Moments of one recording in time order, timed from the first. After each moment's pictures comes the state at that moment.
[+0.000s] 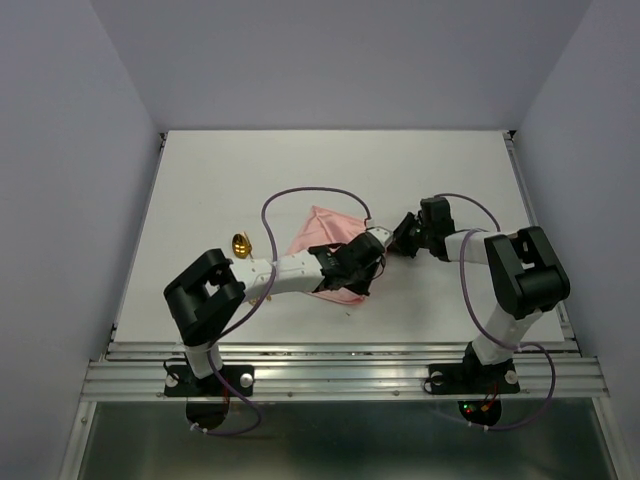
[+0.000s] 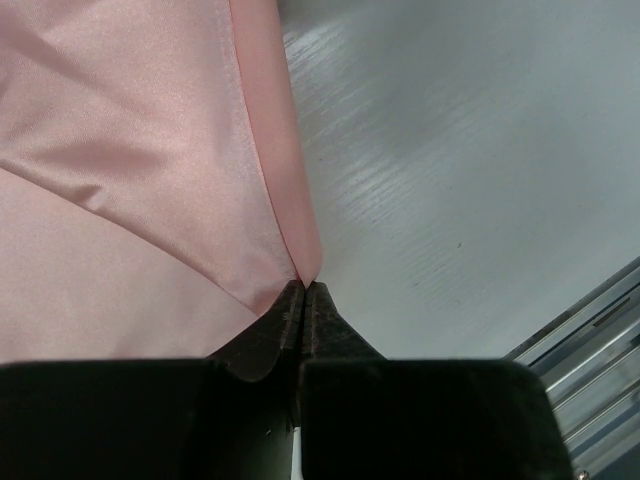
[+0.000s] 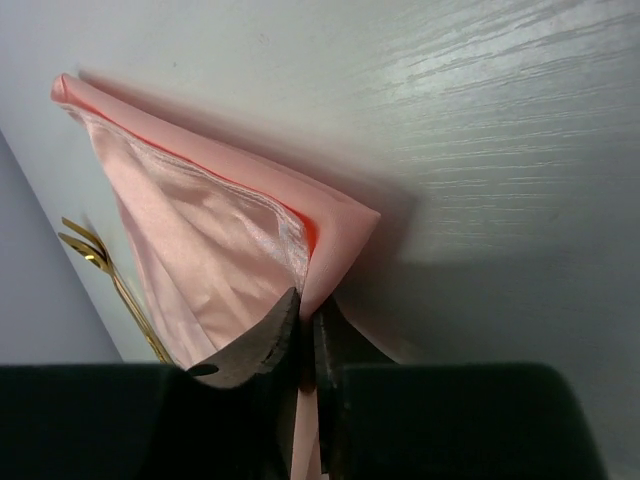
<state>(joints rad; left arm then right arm) -1.06 1.75 1.14 -0.30 -0.10 -0.46 0.24 1.74 0.77 0.18 -0.40 0.91</state>
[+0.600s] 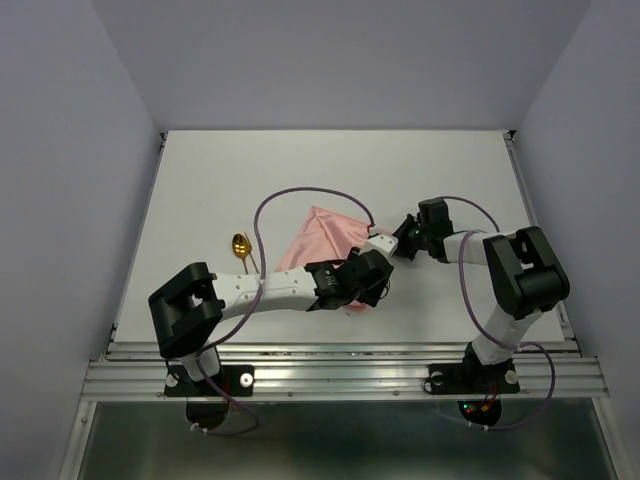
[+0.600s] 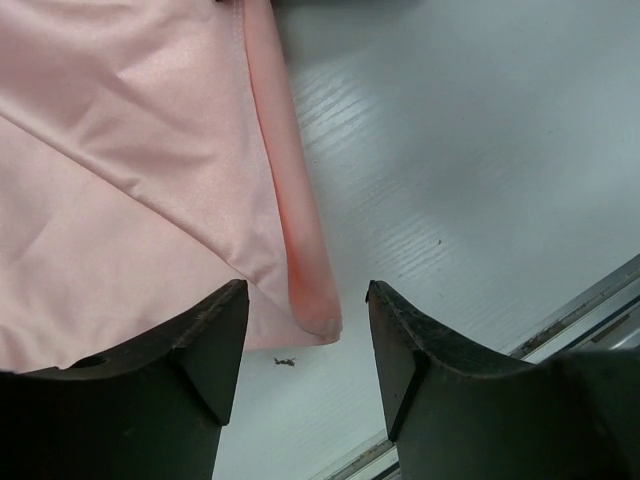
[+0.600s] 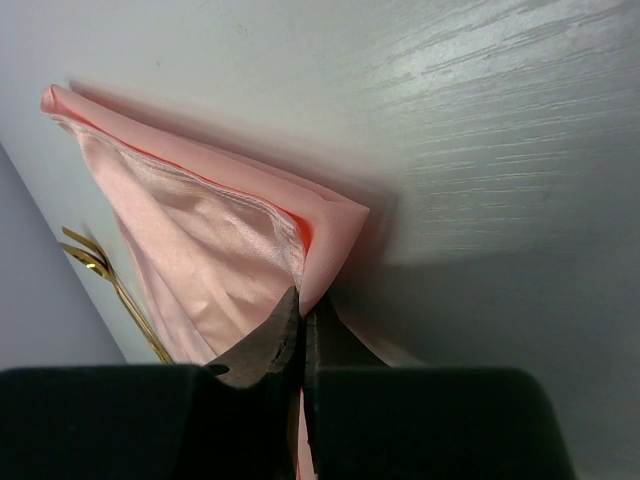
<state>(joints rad) -1.18 1.65 1.10 -0.29 -0.34 -0.48 0.26 1.74 0.76 0.17 -0.37 0.95</state>
